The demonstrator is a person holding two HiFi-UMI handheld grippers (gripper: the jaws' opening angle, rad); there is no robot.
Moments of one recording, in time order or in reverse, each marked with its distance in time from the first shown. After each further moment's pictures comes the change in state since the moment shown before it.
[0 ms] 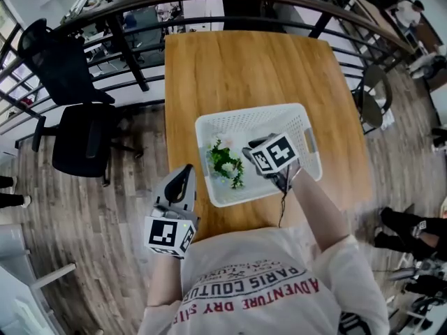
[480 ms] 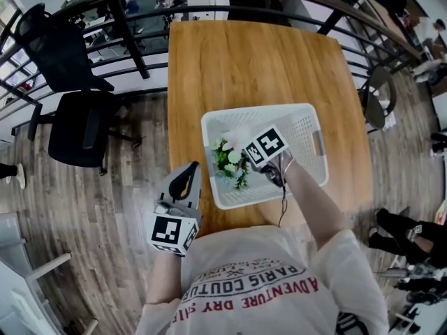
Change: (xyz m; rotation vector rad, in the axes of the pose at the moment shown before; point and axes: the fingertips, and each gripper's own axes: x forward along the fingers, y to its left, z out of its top) left arm 0.013 0.010 -0.021 -0.038 0.044 -0.013; right arm 0.071 -0.003 -0.027 0.042 0.212 0.072
